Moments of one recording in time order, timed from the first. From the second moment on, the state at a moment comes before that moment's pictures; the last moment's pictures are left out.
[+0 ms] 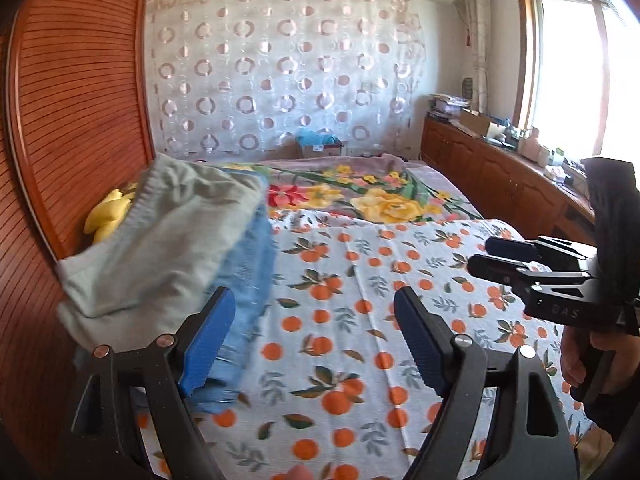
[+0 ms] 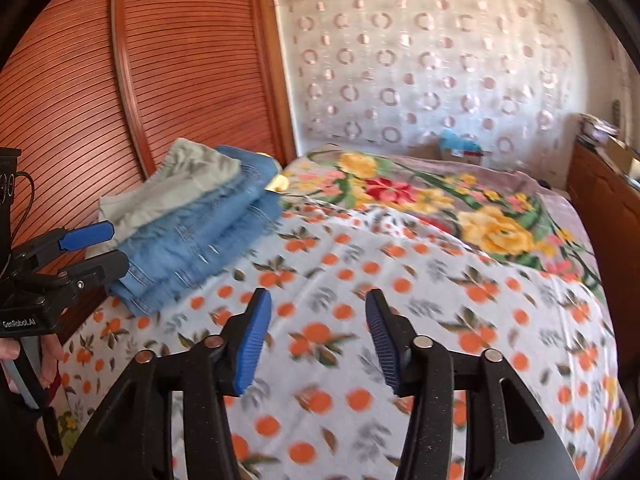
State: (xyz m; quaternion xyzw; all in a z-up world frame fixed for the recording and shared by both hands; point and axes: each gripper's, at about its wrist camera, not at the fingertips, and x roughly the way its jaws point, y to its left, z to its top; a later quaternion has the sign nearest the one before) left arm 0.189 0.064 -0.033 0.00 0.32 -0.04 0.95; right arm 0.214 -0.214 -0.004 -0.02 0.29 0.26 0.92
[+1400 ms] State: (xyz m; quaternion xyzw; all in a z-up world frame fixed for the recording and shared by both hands) left arm 0.064 -0.025 0.042 0.03 0.25 -0.07 0.96; right arm -0.001 -0.249 0.060 0.01 0.23 0.14 0.96
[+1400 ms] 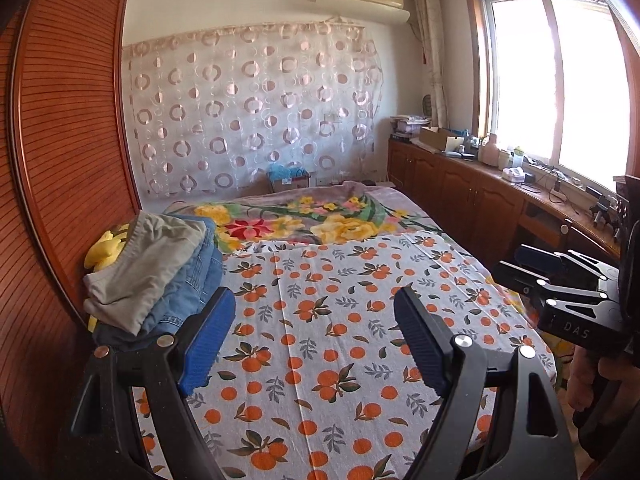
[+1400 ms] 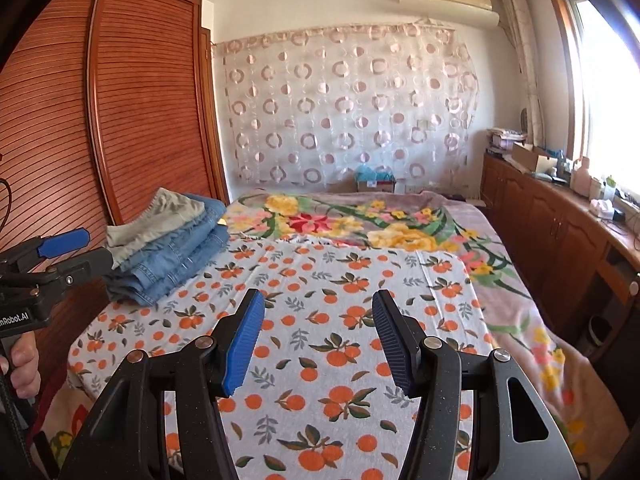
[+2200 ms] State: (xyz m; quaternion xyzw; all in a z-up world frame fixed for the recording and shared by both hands) left arm 0.015 0.003 0.021 0.02 0.24 -0.03 0.97; right arm -0.028 -0.252 0.021 0.03 0.19 0.11 0.98
